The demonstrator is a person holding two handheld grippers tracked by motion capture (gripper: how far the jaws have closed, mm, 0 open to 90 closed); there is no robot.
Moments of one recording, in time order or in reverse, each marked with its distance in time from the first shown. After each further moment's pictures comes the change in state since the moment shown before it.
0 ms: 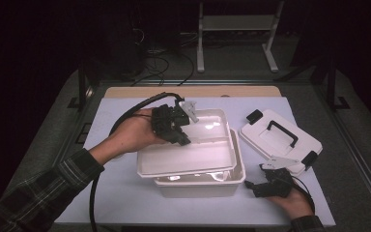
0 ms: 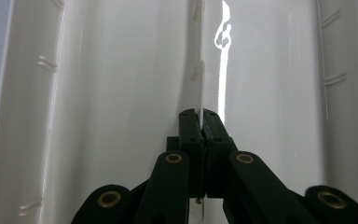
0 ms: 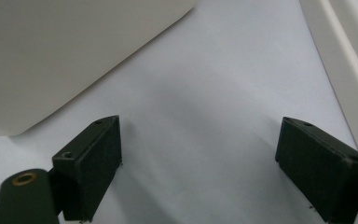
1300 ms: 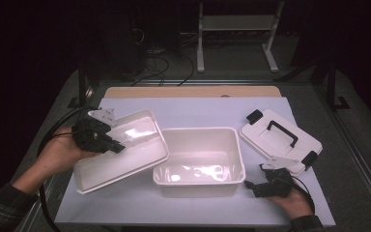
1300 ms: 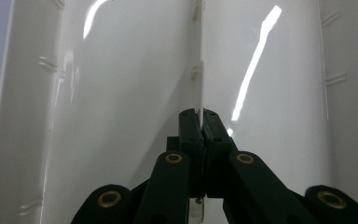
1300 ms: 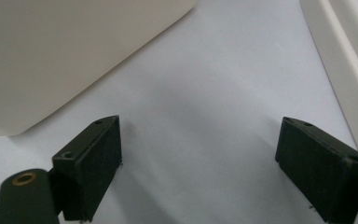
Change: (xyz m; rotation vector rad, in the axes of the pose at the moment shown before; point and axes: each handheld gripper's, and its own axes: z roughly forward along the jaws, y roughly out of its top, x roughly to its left) left arm -0.002 -0.168 -0.046 -0.053 0.103 -0.314; right arm 0.000 0.000 0.000 0.002 -0.001 -0.001
